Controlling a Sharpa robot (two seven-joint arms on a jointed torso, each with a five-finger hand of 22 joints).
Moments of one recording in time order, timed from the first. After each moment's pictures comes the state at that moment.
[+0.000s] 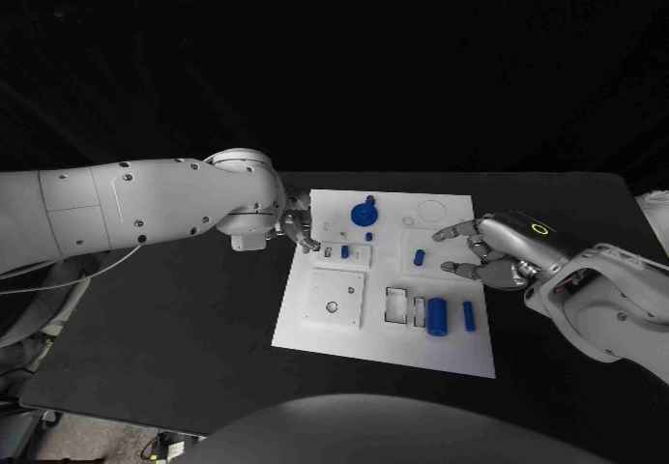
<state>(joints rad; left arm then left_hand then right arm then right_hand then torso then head) 1.40 -0.82 -0.23 1.55 -0.98 0.16 -0.64 1.44 -0.04 0.26 0.34 0.59 1.01 0.12 0.43 0.25 1.47 -0.01 1.56 1.31 1.47 -0.05 1.57 1.31 0.02 1.47 0.06 1.44 1.31 1.23 -0.99 -0.23 1.75 -1.57 -0.48 0.03 1.37 -0.08 0.23 0.04 0.19 0.90 0.13 0.07 0.20 1.47 0.05 1.49 1.31 1.46 -0.01 1.57 1.31 0.08 1.32 0.11 1.19 1.31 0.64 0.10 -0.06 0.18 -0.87</state>
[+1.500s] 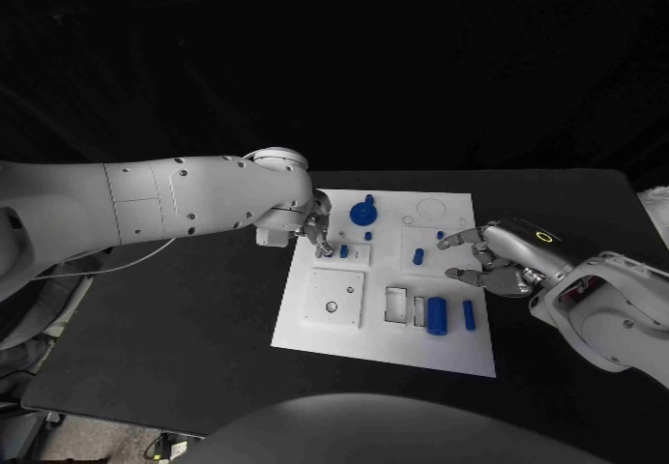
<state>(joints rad) 1.38 -0.69 -0.23 1.44 -0.99 0.26 -0.69 1.43 -0.04 0.28 0.33 0.58 1.01 0.12 0.43 0.26 1.47 -0.01 1.57 1.31 1.47 -0.05 1.57 1.31 0.02 1.47 0.06 1.44 1.31 1.22 -0.99 -0.23 1.75 -1.55 -0.46 0.03 1.37 -0.08 0.24 0.05 0.19 0.91 0.13 0.08 0.20 1.47 0.05 1.49 1.31 1.46 -0.01 1.57 1.31 0.08 1.32 0.11 1.18 1.31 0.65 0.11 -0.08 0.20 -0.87</state>
